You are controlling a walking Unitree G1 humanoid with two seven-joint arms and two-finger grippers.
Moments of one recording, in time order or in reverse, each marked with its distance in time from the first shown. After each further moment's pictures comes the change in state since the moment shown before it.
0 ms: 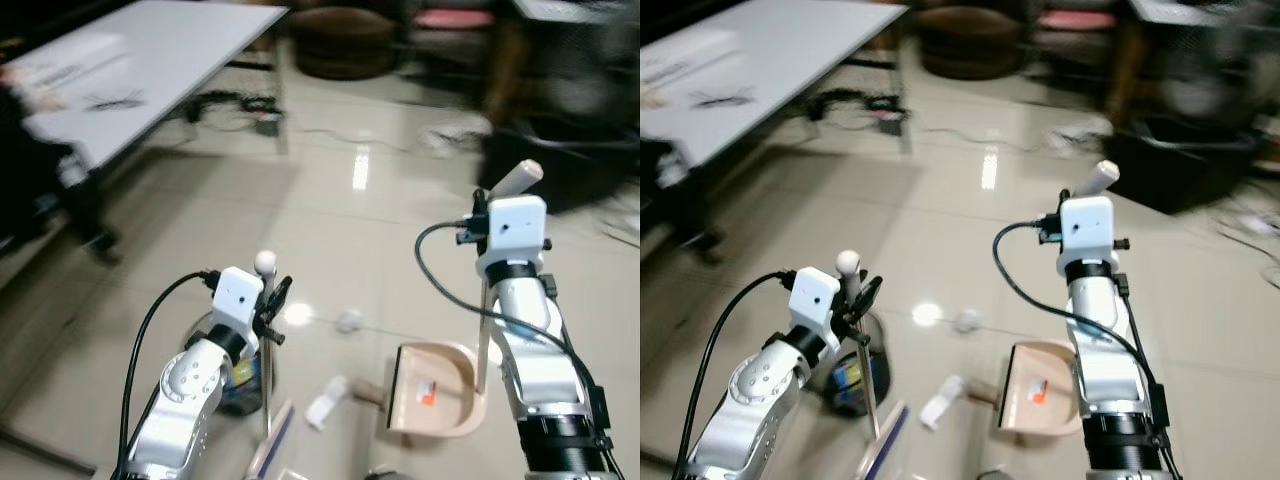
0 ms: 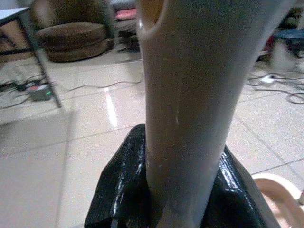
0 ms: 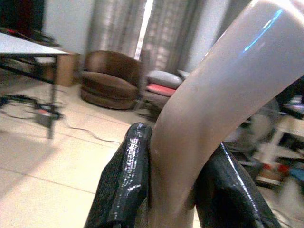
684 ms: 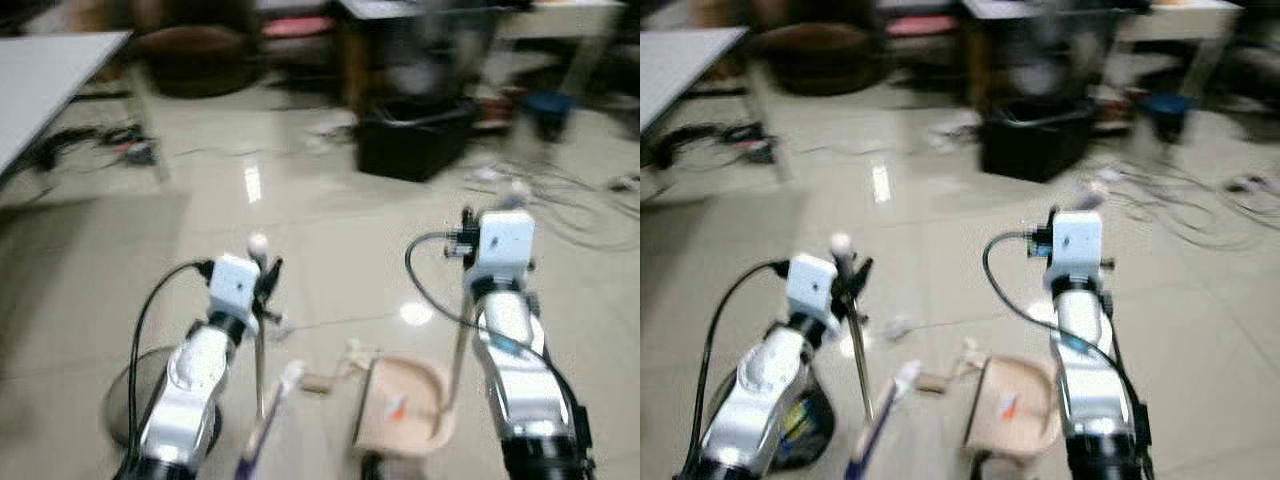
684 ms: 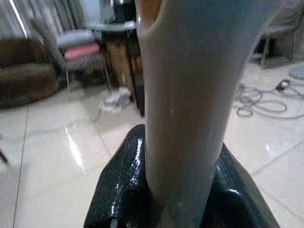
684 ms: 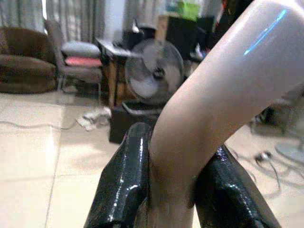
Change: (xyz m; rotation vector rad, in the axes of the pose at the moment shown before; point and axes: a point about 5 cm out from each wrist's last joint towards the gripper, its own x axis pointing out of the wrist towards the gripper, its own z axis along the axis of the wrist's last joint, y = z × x) left arm 0.015 0.009 0.012 0.034 -0.089 0.144; right arm -0.023 0.017 -0.019 0.118 0.129 -0.012
